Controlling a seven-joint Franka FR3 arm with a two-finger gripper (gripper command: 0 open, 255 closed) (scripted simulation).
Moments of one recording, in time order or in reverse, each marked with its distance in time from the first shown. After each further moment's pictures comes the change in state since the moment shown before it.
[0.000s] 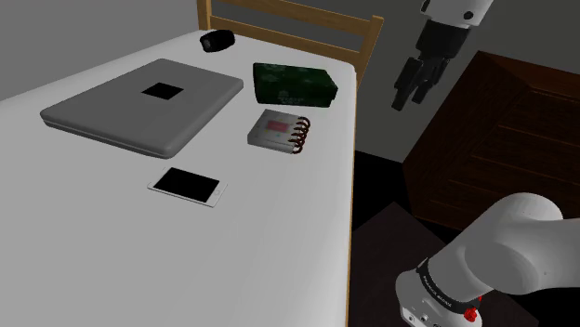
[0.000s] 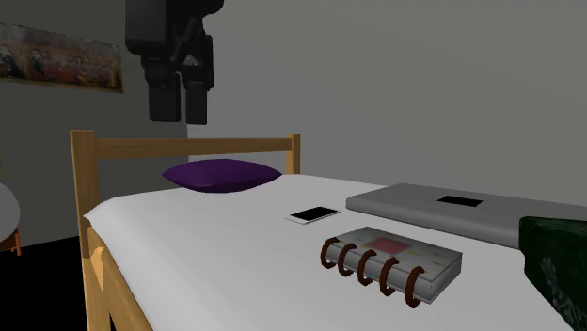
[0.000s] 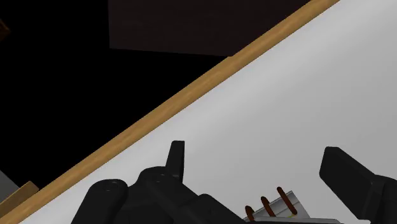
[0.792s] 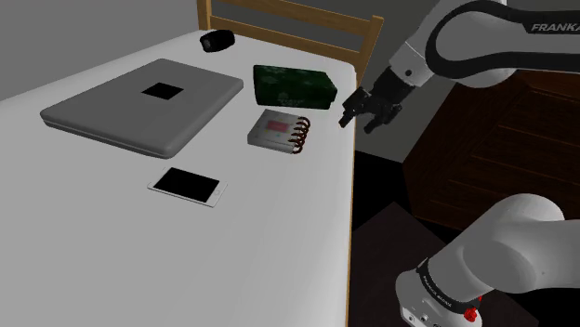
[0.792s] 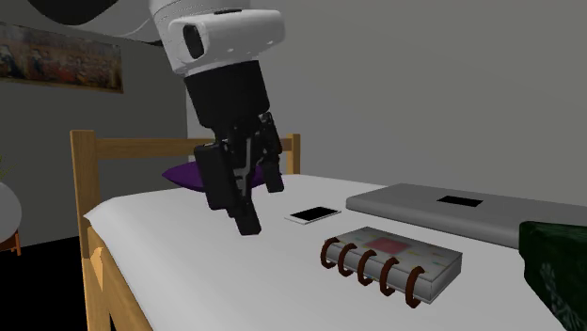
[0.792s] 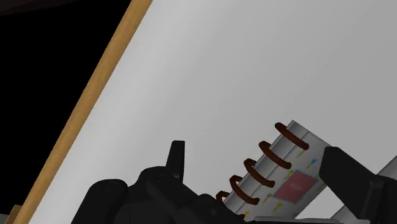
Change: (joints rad) arm -0.028 -0.022 0.035 -0.365 0.259 0.621 0.244
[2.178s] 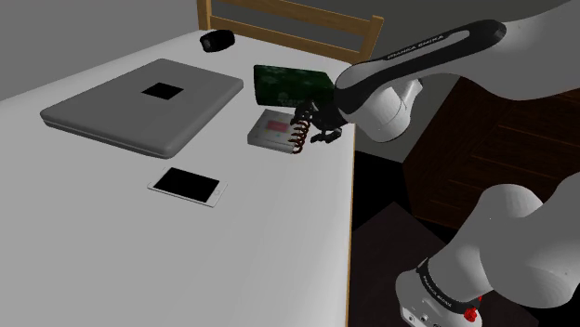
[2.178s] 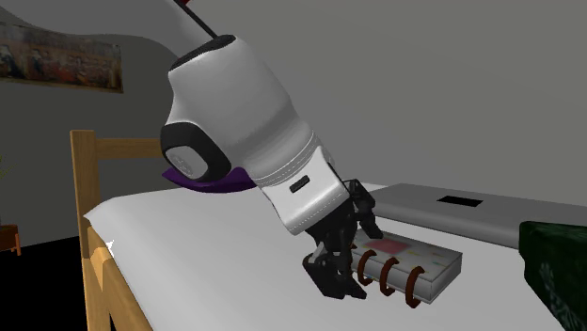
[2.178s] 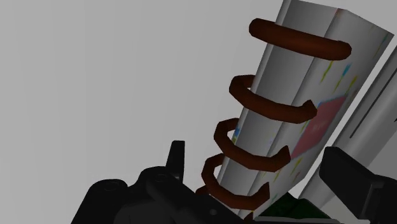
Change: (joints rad) arm 0.415 0.510 -0.159 -0.004 0.715 0.928 -0.167
